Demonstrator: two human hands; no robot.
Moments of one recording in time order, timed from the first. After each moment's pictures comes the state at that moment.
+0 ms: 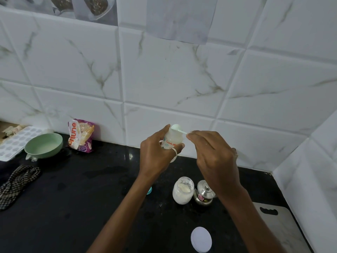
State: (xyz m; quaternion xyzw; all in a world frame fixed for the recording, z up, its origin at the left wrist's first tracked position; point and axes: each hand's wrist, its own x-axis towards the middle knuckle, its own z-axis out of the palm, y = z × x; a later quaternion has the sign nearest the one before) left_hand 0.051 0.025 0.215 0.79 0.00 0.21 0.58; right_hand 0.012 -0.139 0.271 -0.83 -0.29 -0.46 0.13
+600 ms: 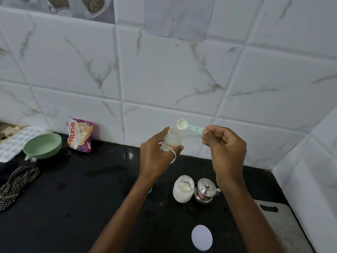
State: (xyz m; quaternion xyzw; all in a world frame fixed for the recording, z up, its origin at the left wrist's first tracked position) left_hand 0.050 0.025 0.202 0.79 -0.01 0.21 0.57; right_hand 0.022 -0.138 0.274 -0.72 0.04 -0.27 0.63
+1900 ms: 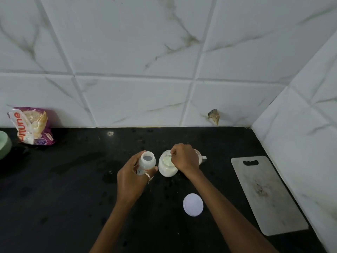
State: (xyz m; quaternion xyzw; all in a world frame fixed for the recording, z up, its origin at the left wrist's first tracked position) left_hand 0.019 0.029 0.075 0.80 0.03 0.04 0.59; right_hand 0.085 -0.160 0.075 -0.97 0.09 0.03 0.21
